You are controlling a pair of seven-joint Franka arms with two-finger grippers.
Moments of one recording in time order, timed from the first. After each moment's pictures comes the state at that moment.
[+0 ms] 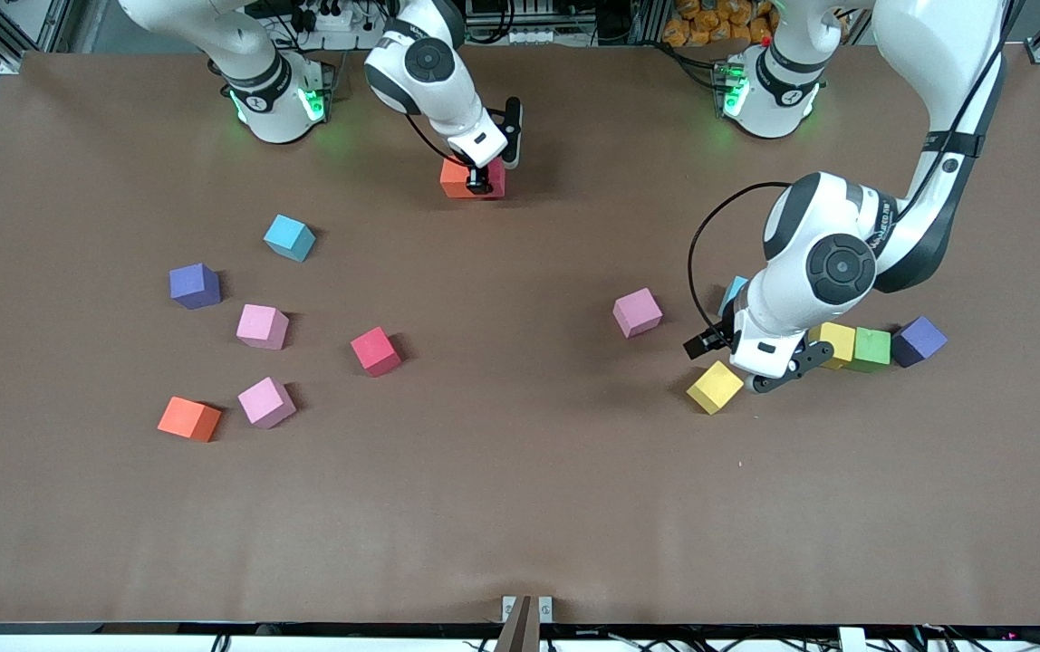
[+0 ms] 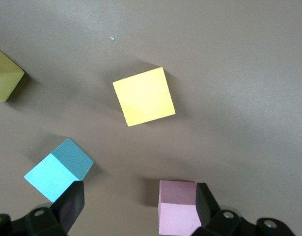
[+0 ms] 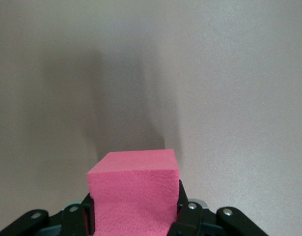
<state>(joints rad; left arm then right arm) -0.04 0.37 -0.34 -1.83 0.04 2.10 -0.85 0.49 0.22 0.60 -2.49 0.12 2.76 -0.52</state>
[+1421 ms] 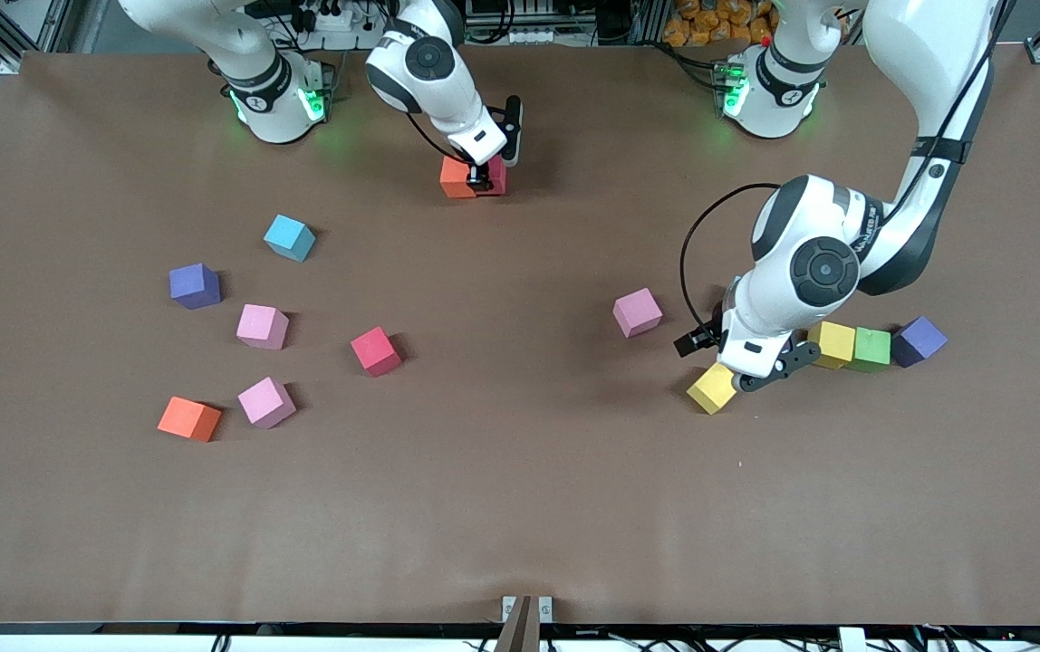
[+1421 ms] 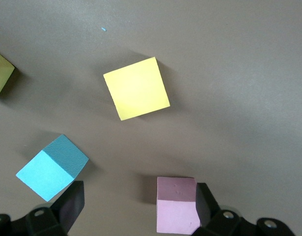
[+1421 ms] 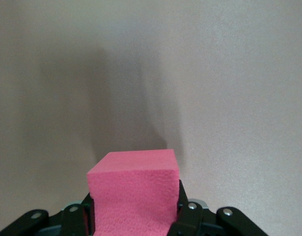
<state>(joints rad) -0.09 0.39 -0.32 -1.83 0.04 2.10 -0.85 0.51 0.24 0.60 -2.51 0.12 2.80 -0.49</state>
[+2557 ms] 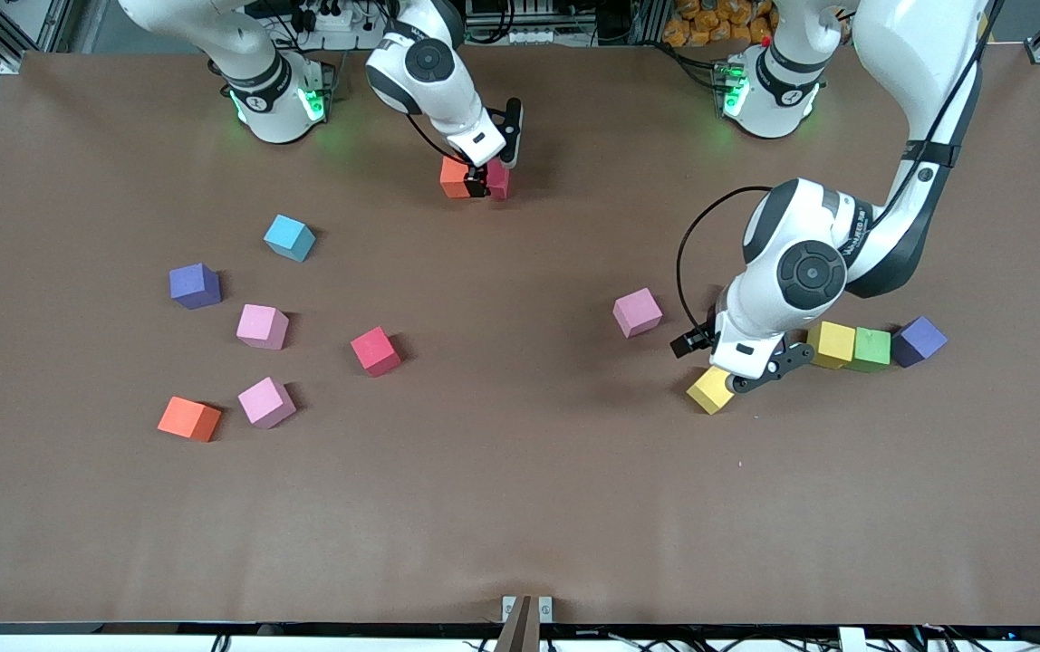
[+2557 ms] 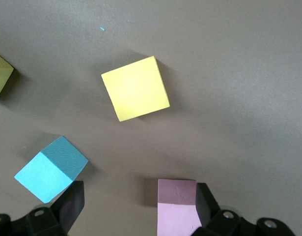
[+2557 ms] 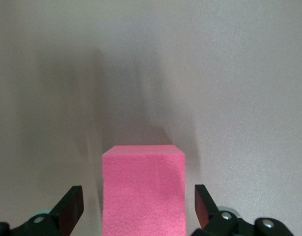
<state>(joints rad) -0.13 0.40 -0.28 -1.82 0.04 2.10 -0.85 0.51 0.25 0.60 -2.51 0.12 2.81 -0.45</state>
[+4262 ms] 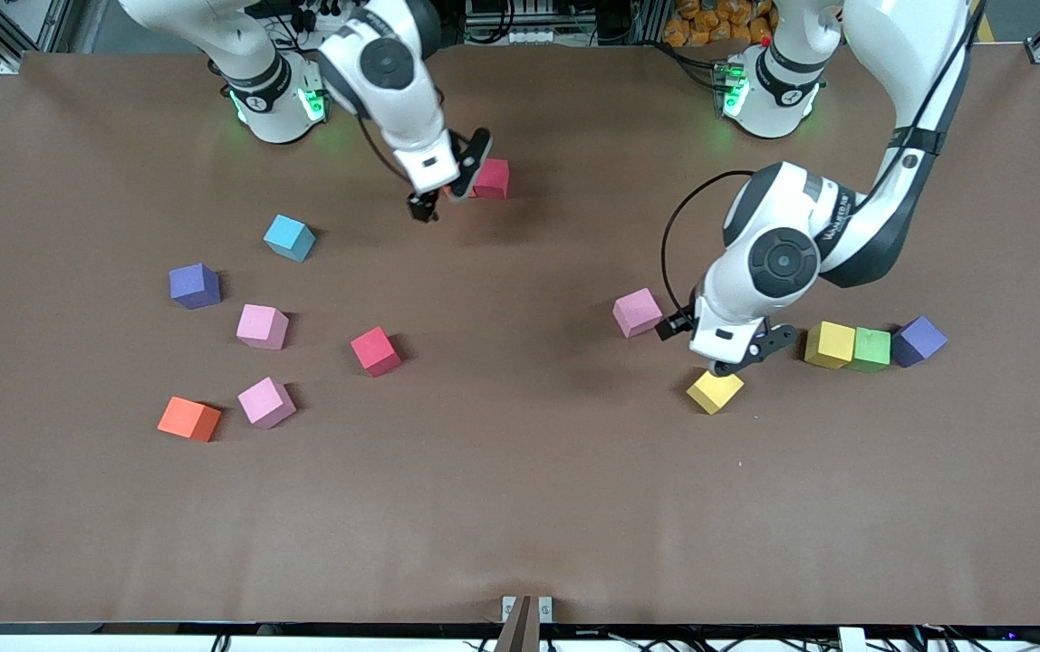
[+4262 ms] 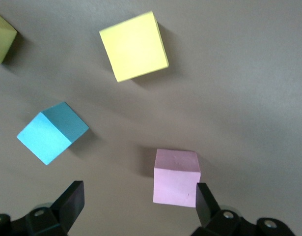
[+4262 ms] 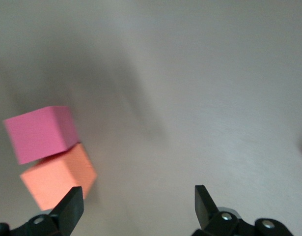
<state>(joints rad) -0.16 0.39 -0.32 -1.81 0.04 2.00 -0.94 0.38 0.00 0.42 -2.41 0.12 2.40 -0.40</state>
